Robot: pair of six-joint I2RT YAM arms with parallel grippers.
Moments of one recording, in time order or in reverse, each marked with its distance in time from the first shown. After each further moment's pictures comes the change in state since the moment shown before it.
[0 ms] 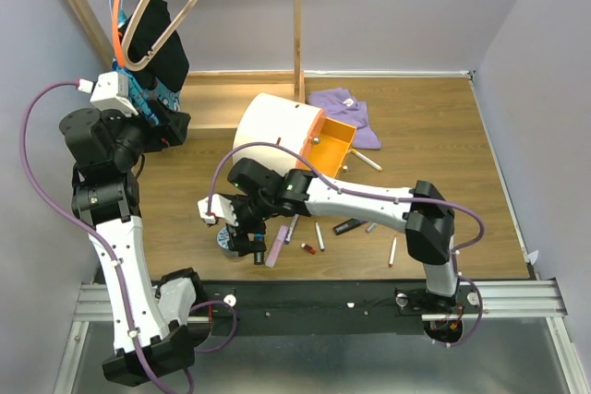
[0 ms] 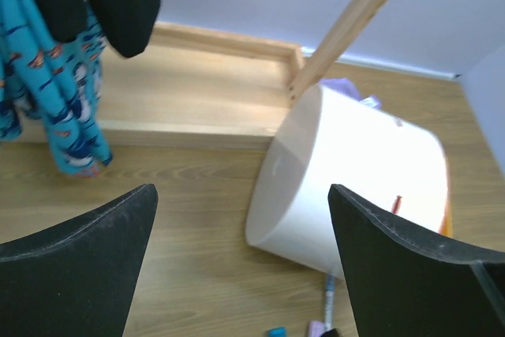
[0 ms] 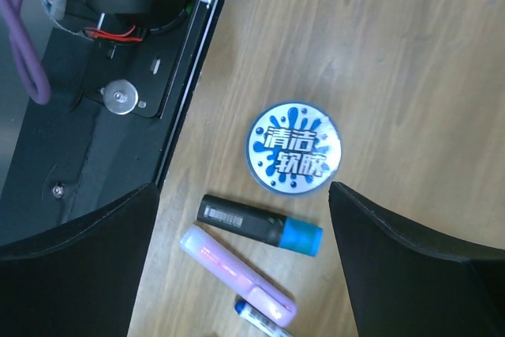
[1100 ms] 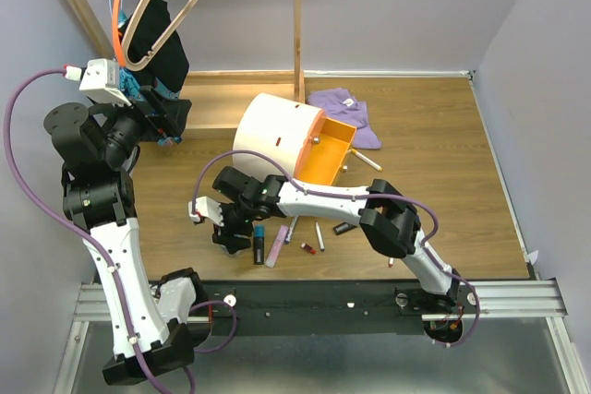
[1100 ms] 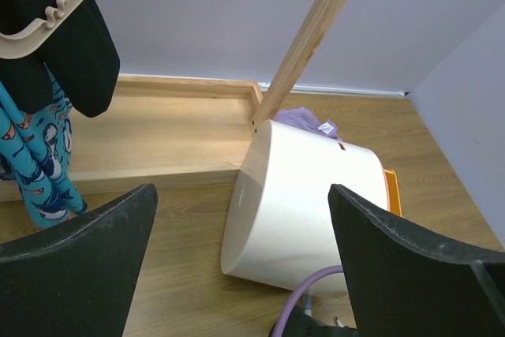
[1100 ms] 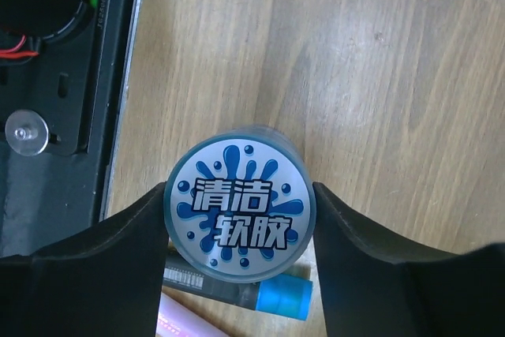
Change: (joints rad) left arm 0.005 0.012 0.120 0.053 0.108 -0.058; right arm 0.000 0.274 0.138 0.037 0.049 0.101
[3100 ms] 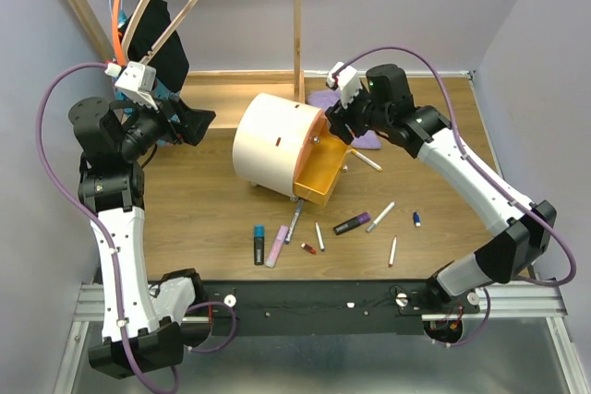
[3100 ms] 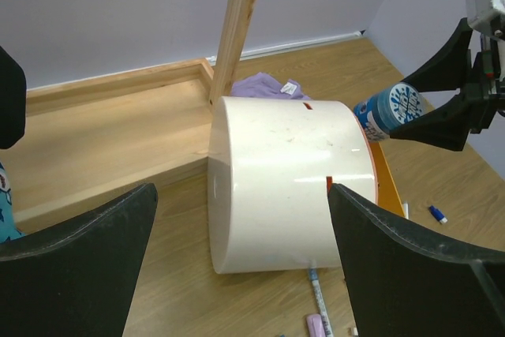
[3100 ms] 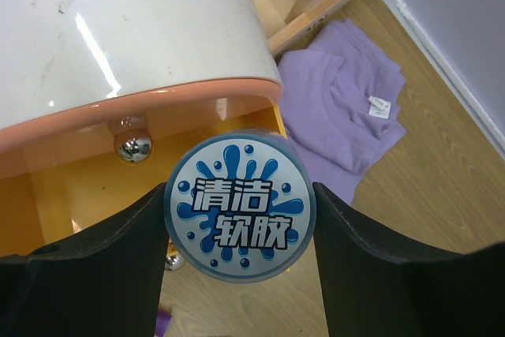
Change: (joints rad) left arm -0.105 0.040 -0.110 0.118 0.153 0.128; right arm -0.617 -0.729 -0.298 -0.042 0.322 0.079
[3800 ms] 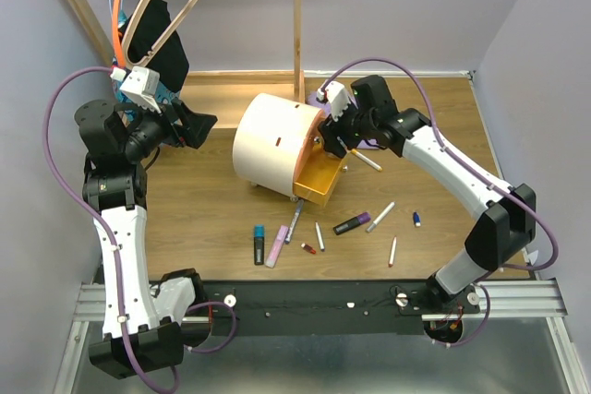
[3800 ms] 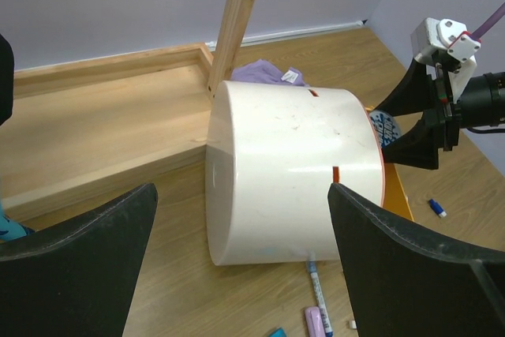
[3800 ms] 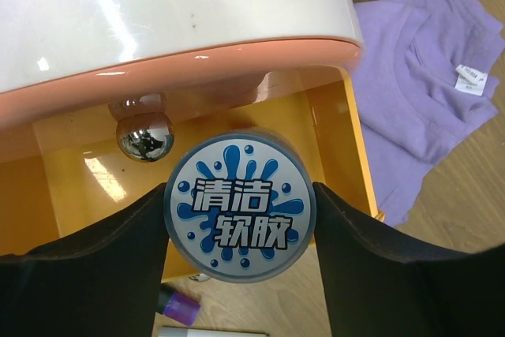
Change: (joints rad) left arm 0.000 -0.004 -0.057 0.013 0.001 -0.002; right arm -0.006 0.096 -0.058 -0.019 -0.081 0.027
